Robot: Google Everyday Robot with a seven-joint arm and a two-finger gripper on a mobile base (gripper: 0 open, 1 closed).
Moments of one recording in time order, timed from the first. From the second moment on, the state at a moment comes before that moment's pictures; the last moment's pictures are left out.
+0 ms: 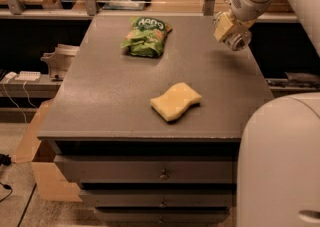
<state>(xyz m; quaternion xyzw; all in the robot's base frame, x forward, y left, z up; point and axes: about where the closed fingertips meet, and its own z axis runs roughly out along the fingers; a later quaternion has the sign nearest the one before) 0.728 -0.231 0.911 -0.19 0.96 0.00 0.21</state>
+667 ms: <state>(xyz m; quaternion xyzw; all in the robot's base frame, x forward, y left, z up) 0.725 -0.233 0.927 -0.21 0.95 0.00 0.23</state>
